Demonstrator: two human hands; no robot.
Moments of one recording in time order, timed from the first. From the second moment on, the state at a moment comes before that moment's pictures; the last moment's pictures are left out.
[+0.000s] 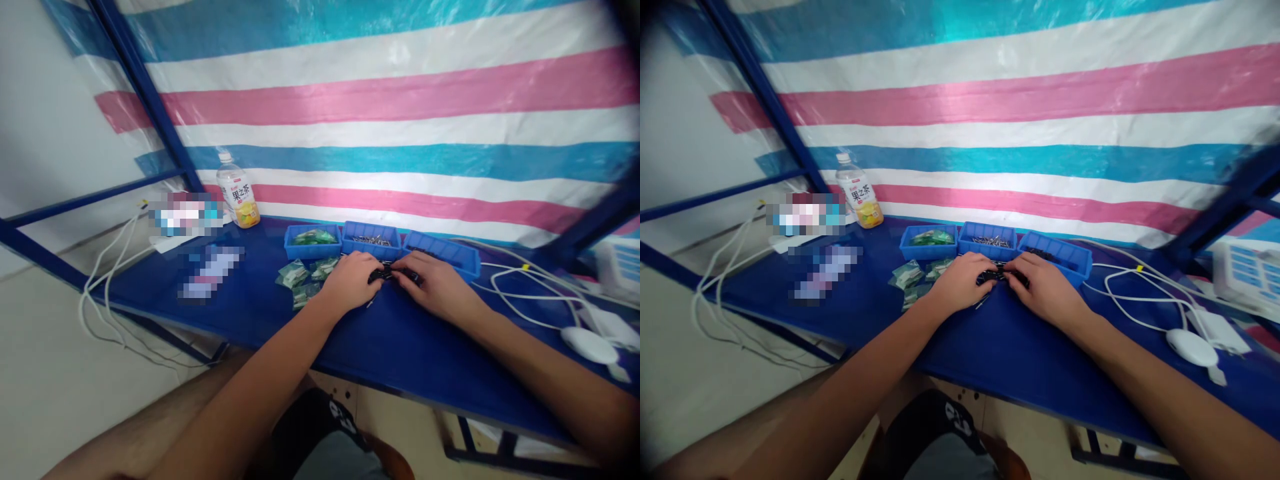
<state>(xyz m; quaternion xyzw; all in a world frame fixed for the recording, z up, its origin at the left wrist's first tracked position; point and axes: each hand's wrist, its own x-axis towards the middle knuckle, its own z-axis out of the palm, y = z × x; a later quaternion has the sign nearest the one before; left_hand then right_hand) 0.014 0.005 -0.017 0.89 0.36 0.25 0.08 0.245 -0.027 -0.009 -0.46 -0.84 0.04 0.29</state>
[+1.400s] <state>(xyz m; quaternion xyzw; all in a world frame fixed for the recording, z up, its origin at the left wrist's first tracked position) 0.019 0.000 -0.014 0.88 0.36 0.29 0.08 0.242 -0.018 -0.015 -0.47 -0.79 0.02 0.38</state>
